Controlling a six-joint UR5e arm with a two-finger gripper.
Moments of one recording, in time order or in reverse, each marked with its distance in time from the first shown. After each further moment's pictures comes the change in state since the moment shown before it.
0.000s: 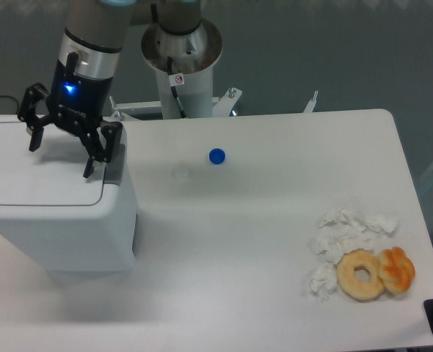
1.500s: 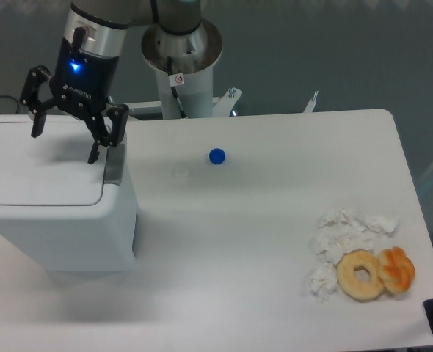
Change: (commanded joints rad) arm 0.043 0.054 0.018 -0.014 -0.012 0.003
